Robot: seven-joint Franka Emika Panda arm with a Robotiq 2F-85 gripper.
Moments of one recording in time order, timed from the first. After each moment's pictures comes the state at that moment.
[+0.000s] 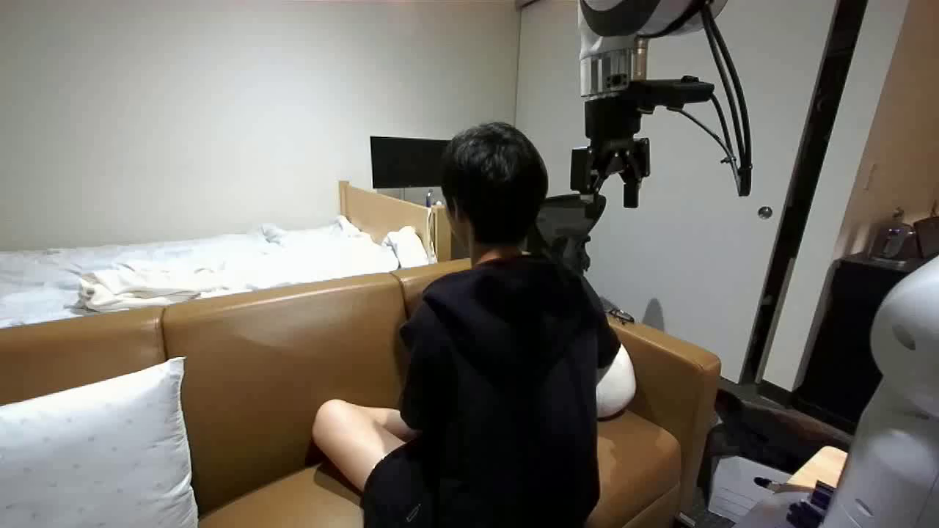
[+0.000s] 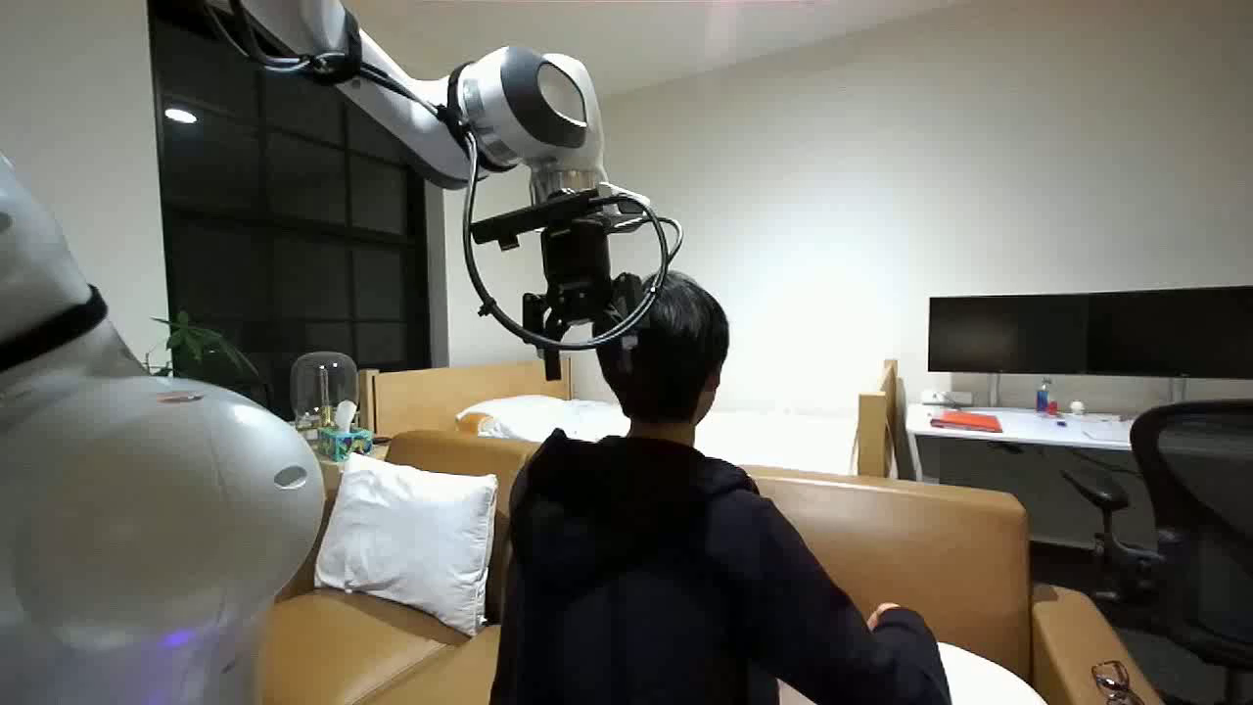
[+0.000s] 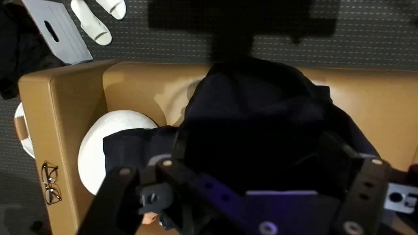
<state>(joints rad) -0.04 -0.53 0.02 -2.37 -0.12 1.80 0.00</state>
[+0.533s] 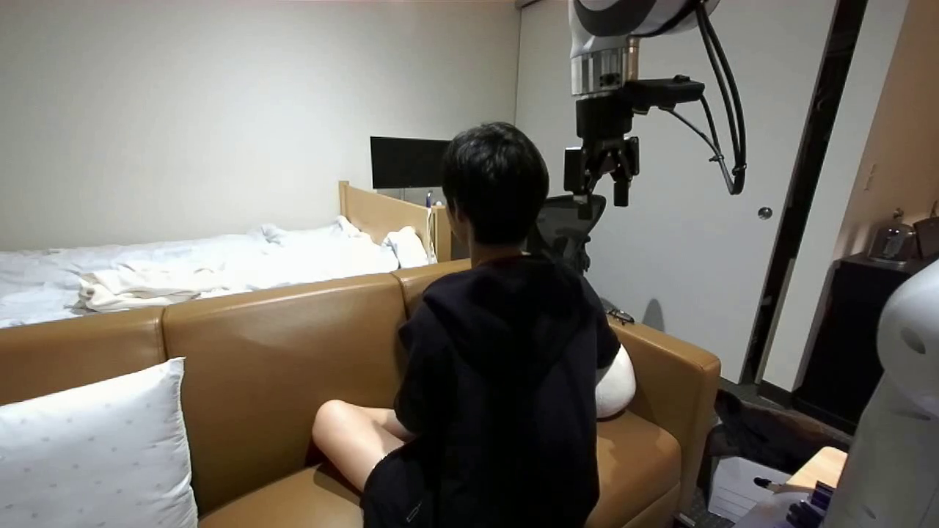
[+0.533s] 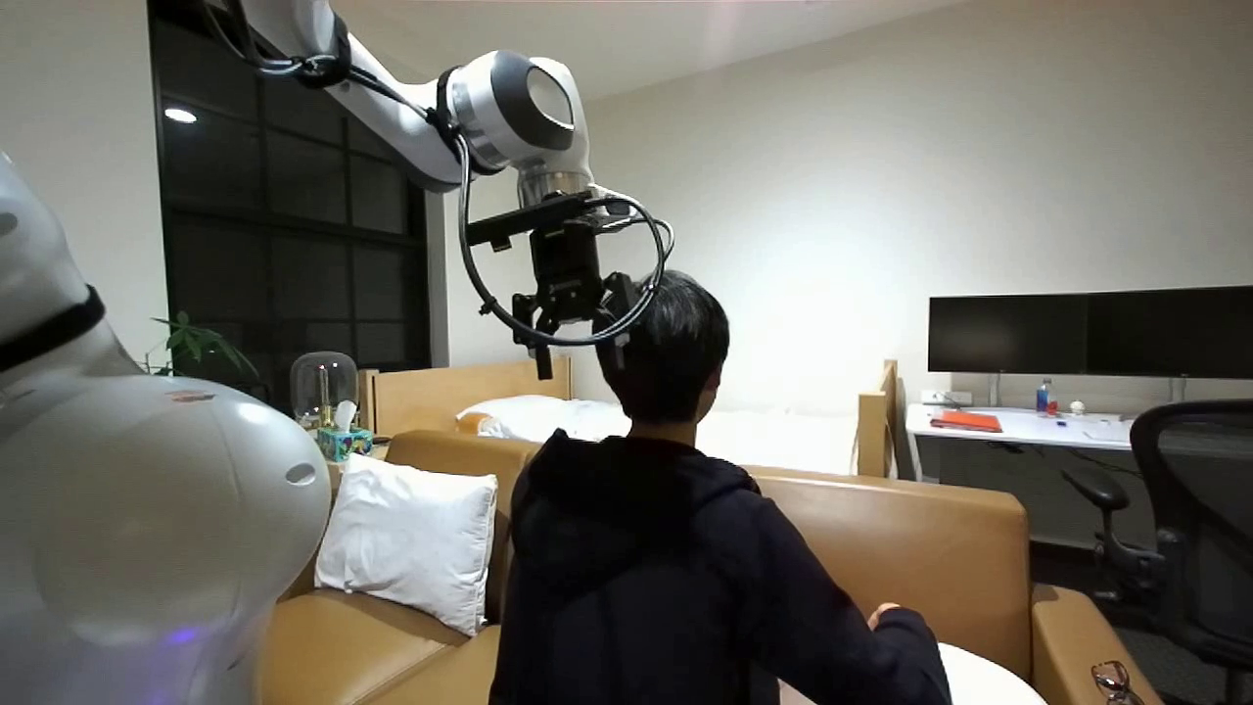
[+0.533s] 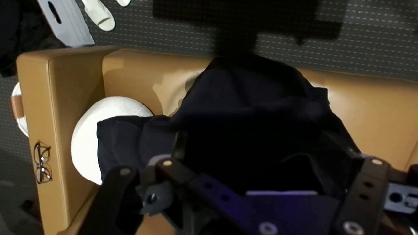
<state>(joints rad) 0.00 -0.53 0.03 -2.37 -0.14 1.82 -0.03</state>
